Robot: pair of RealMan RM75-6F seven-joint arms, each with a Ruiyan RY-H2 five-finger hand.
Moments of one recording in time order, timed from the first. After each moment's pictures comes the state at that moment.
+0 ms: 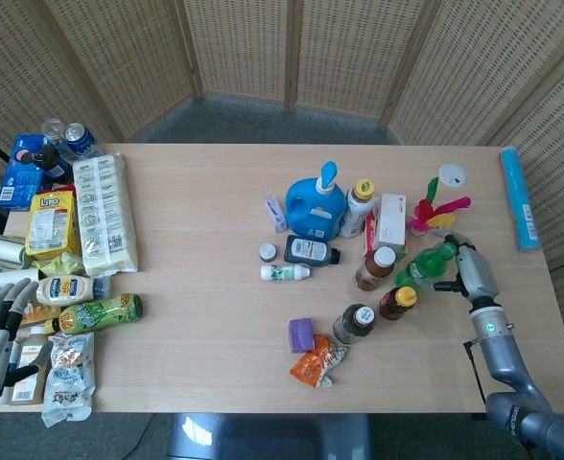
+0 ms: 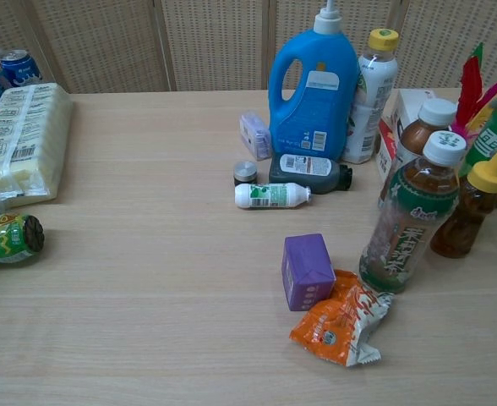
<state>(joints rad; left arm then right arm) 0.00 -1.09 0.02 -1.80 1.58 1.57 0.07 0.45 -1.47 0.23 -1.13 -1.27 0.99 0.51</state>
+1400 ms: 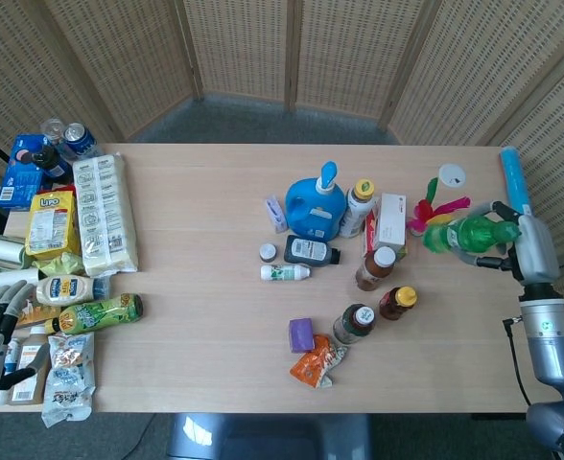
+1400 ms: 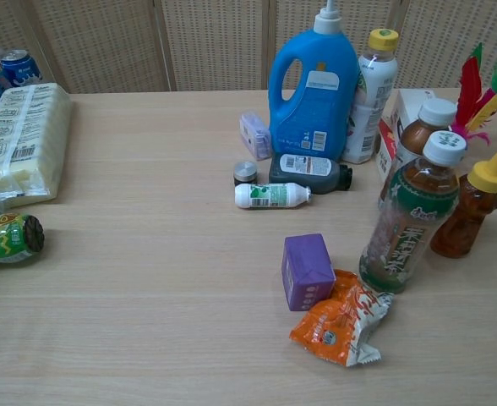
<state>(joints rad) 0.01 -1.09 0.02 -1.77 1.60 1.58 0.02 0.38 -1.13 0.35 -1.55 -1.29 1.23 0.44</state>
